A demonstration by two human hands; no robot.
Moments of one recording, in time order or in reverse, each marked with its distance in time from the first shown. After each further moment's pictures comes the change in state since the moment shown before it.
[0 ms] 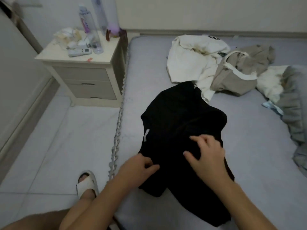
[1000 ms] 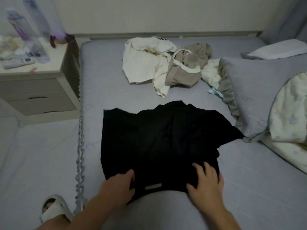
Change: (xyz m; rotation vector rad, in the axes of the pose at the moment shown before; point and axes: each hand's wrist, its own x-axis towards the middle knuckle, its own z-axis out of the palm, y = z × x) left_hand -0.021 0.020 0.035 0.390 -0.287 0.122; right_hand -0.128 0.081 0.007 -0.200 -0.157 0.460
